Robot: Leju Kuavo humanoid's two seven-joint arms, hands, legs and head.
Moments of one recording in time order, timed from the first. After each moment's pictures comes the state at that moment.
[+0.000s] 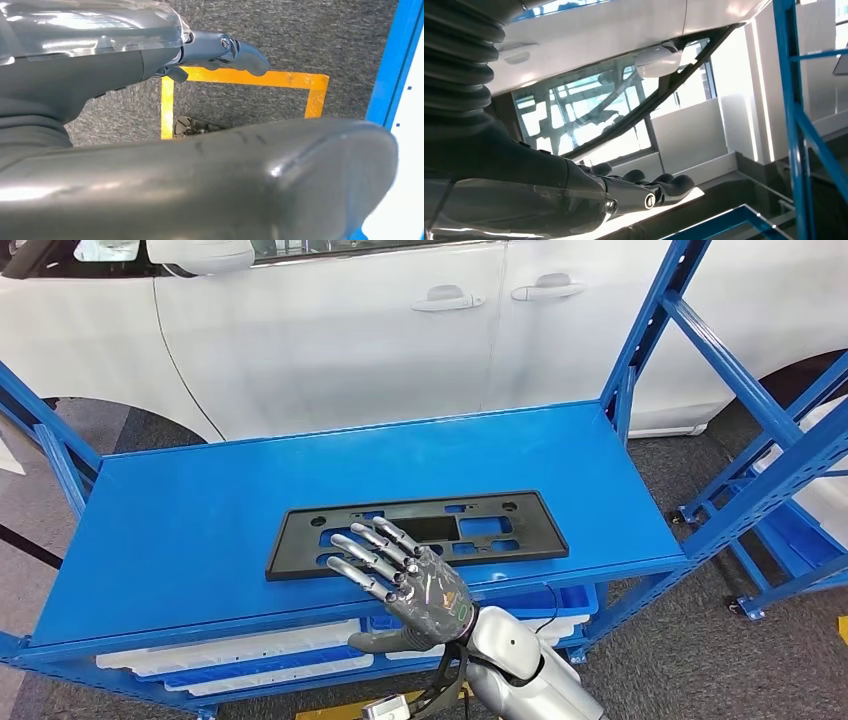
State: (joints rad) left arm -0.07 -0.09 1.31 -0.22 -0.87 -0.02 -0.28; right arm -0.31 -0.01 0.68 -1.39 1.17 -0.62 -0.43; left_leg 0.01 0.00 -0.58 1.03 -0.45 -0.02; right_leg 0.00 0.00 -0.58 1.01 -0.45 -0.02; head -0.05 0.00
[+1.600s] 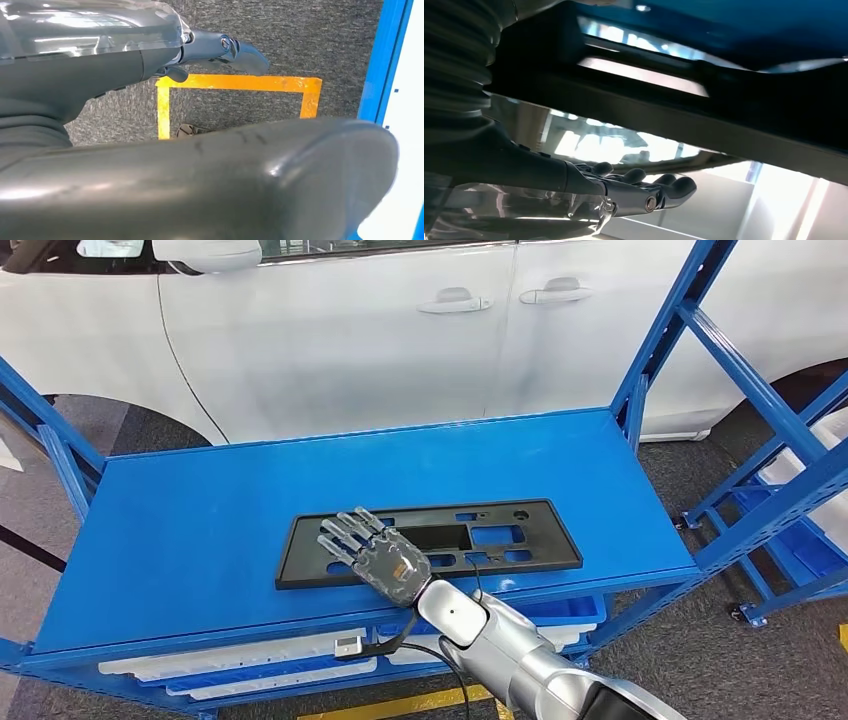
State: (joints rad) left arm -0.07 -0.09 1.31 -0.22 -0.92 -0.02 -0.30; right arm -0.64 0.15 0.85 -0.62 1.57 -0.70 0.06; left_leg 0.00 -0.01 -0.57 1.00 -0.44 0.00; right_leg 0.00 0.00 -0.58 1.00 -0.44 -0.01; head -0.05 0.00
